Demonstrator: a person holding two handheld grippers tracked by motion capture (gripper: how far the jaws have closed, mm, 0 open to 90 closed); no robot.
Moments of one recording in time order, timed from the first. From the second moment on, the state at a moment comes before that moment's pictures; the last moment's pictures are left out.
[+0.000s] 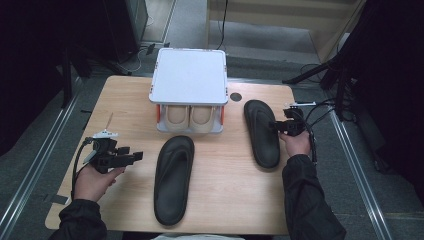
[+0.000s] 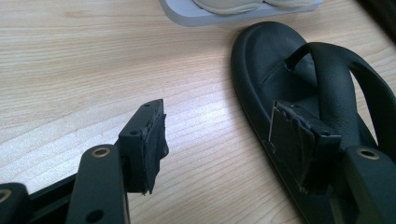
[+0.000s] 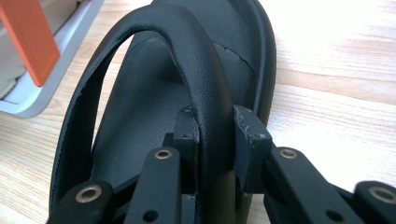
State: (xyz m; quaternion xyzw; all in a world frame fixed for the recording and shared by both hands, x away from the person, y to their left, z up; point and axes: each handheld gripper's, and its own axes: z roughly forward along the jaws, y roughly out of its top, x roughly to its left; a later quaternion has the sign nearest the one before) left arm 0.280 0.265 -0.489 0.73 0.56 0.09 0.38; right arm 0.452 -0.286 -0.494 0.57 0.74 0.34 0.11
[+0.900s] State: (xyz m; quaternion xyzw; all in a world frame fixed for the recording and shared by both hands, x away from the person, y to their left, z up) left arm 0.289 0.256 -0.487 0.74 0.55 0.09 0.38; right arm 0.422 -0.277 -0.460 0.56 0.74 0.36 0.10
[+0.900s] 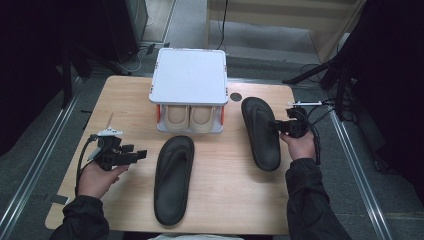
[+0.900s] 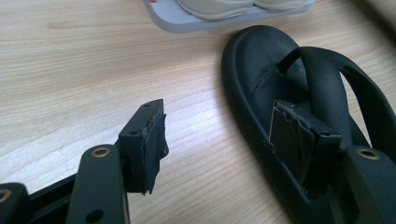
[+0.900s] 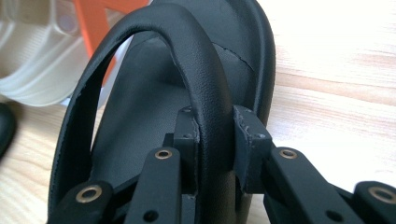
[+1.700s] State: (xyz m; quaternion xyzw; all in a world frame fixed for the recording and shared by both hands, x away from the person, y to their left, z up) left arm 0.312 0.233 -0.486 0.76 0.52 0.07 0.38; right arm 0.367 -0.261 -0.454 0.54 0.76 0.35 0.09
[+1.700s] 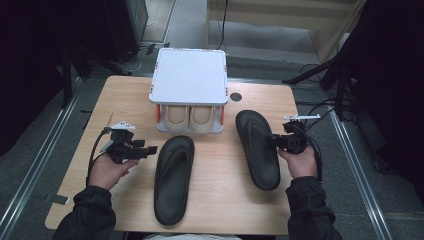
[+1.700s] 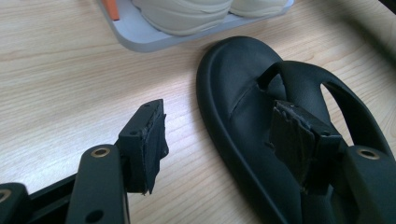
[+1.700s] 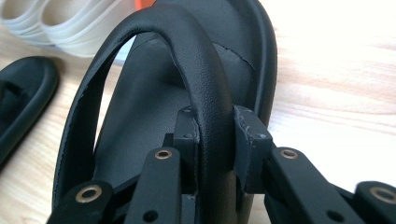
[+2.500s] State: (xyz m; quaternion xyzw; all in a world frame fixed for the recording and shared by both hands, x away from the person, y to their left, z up) left arm 0.325 0.220 -0.482 0.77 0.50 0.07 0.39; right arm 0.322 -0.216 -0.468 0.53 0.77 0.35 0.07
